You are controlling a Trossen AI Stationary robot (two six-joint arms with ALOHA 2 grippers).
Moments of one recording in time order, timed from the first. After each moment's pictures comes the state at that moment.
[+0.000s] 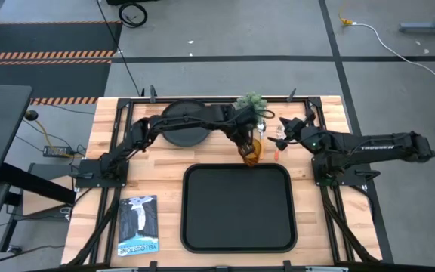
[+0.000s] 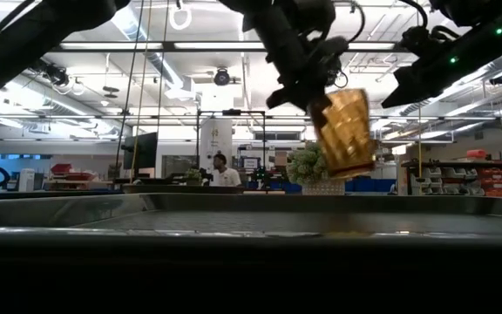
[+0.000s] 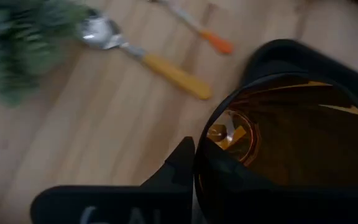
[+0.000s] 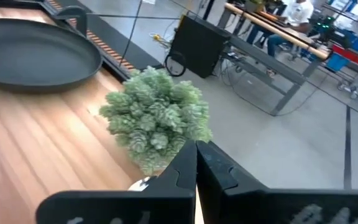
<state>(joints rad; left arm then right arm) 0.16 2.29 2.24 -0.93 0.03 -0.26 -0.12 0.65 0.39 -0.16 0.82 -0.02</state>
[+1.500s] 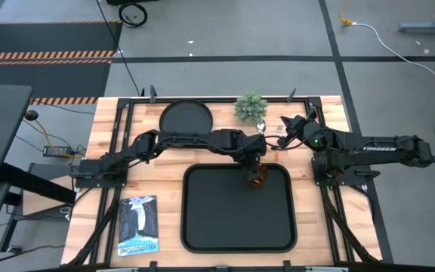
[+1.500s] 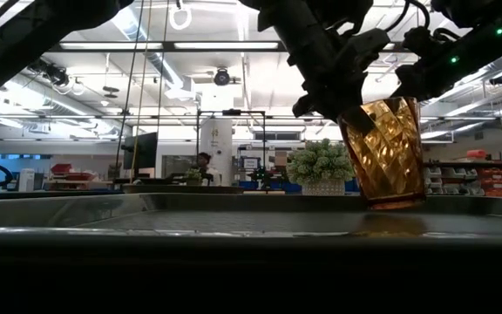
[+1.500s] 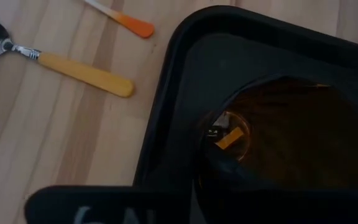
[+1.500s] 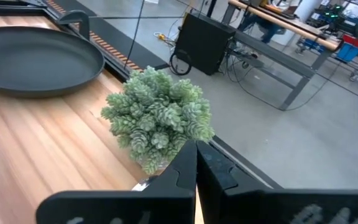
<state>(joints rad) 0.02 2.38 2.24 -0.84 0.00 -0.22 -0.18 0.62 0.39 -0.17 0.74 0.00</state>
